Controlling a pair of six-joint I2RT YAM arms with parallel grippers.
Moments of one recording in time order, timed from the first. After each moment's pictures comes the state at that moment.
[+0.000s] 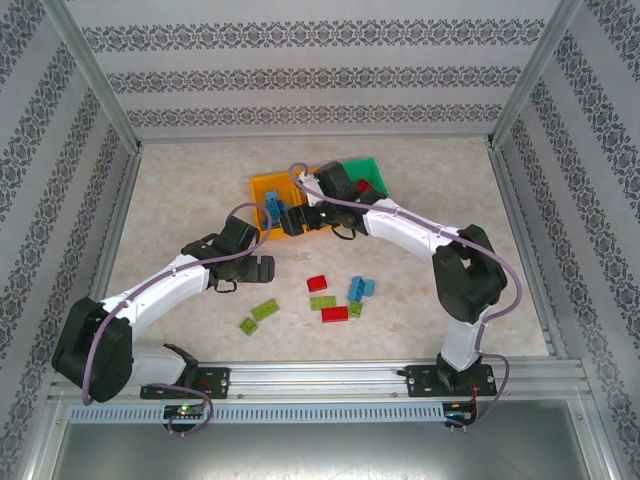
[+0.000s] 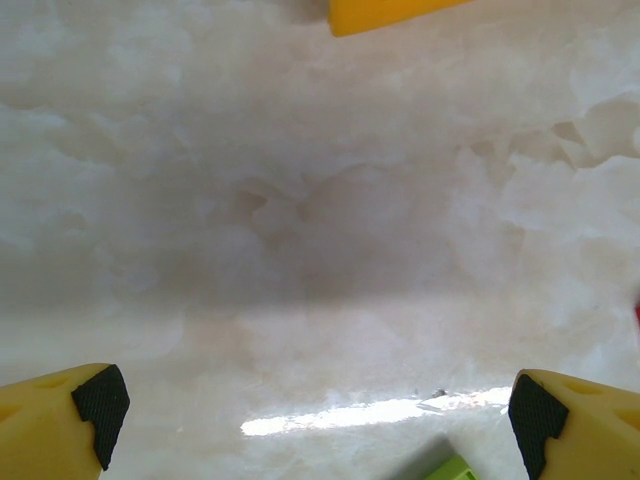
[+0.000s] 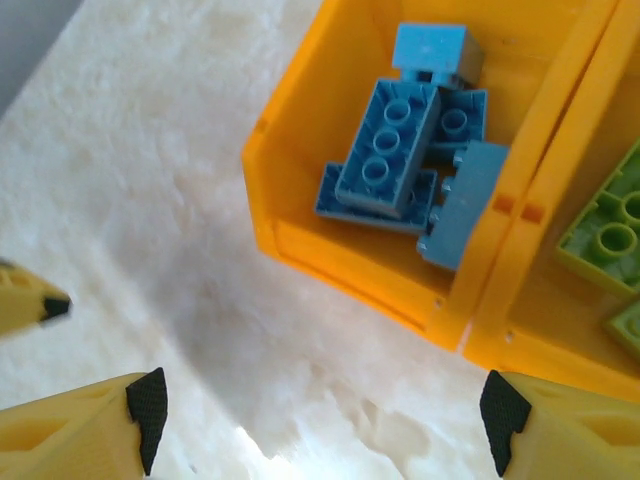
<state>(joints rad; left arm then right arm) -0.46 1.30 0.79 -0.64 -0.11 -0.46 0.65 1.82 1.36 -0.34 -0.33 0.20</state>
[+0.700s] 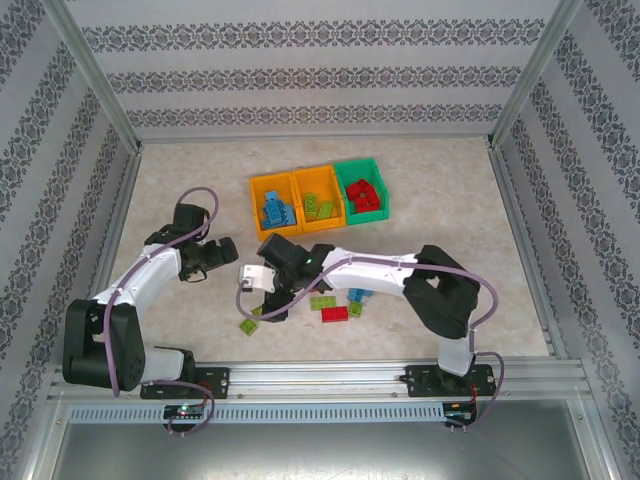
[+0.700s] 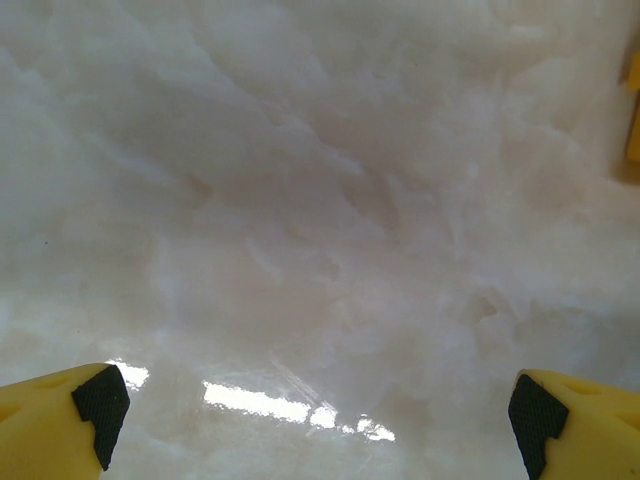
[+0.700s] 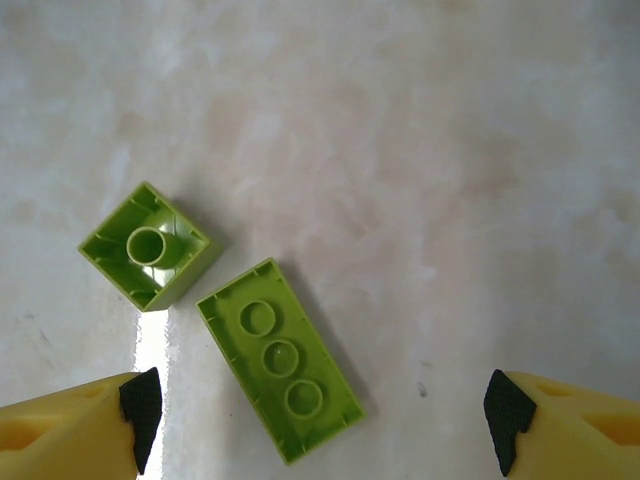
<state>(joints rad) -0.04 1.33 0.79 -0.63 0.06 -0.48 1.05 1.92 1.32 -0.43 -0.26 -0.44</state>
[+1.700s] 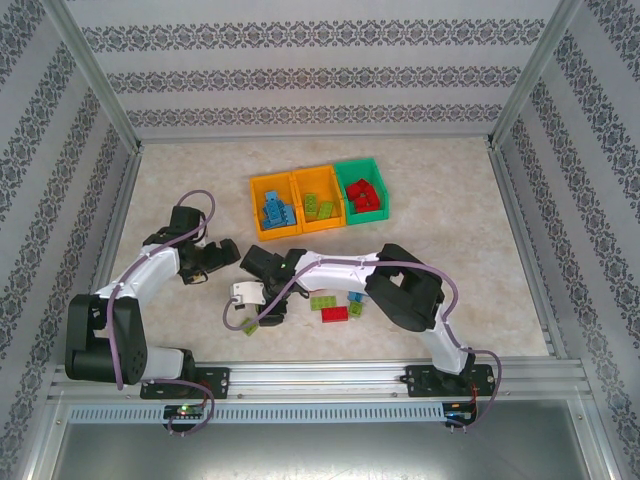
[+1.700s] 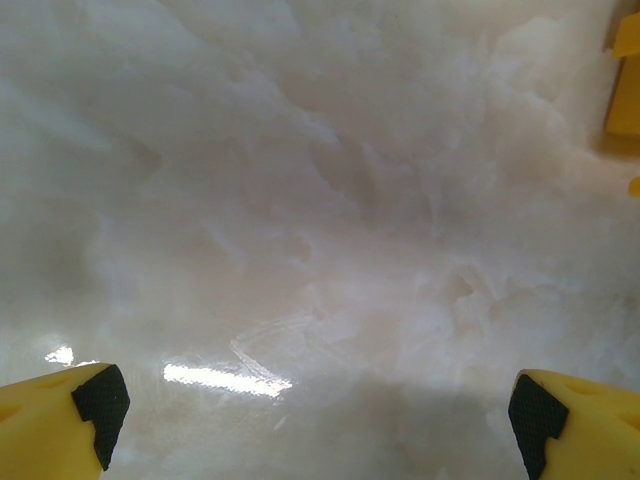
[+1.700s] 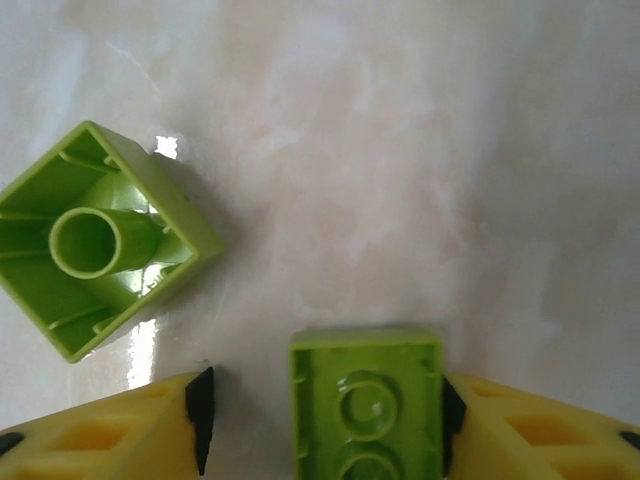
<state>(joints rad) -0.01 1.35 0.76 -0.61 0.18 -0.47 1.09 2.12 1.49 -0.57 -0.23 -0.56</state>
